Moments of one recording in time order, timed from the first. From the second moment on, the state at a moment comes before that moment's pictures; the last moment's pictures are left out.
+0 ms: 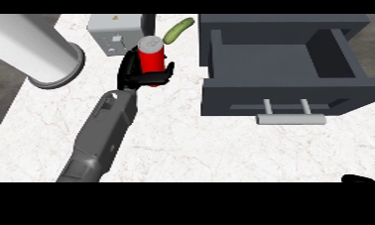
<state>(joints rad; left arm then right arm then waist) -0.75 0.00 0.17 -0.60 0.08 0.04 -0.41 0.12 -0.09 -0.33 -2.26 -0.09 0.10 0.29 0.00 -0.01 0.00</state>
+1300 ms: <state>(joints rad) -1.28 0.00 -0.11 -0.78 0.23 0.39 0.19 0.05 -0.11 -0.34 -2.24 -0.09 0.09 0.32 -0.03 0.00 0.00</state>
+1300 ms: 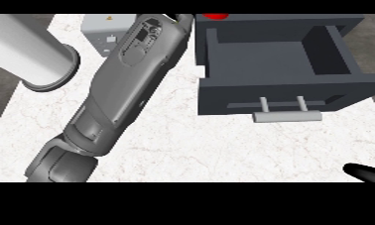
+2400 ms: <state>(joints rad) -1.59 0.00 -0.26 -0.37 0.41 0.55 0.13 0.00 -0.13 -0.29 -2.26 -0.08 0.08 0.36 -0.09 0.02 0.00</state>
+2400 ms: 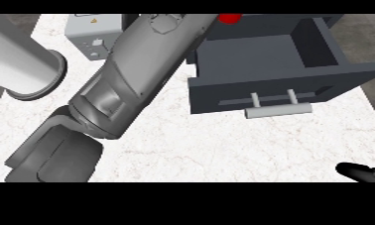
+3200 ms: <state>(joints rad) -1.61 0.00 -0.29 -0.31 0.52 0.65 0.04 -0.12 -0.24 -0.22 -2.21 0.10 0.13 0.30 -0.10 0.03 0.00</state>
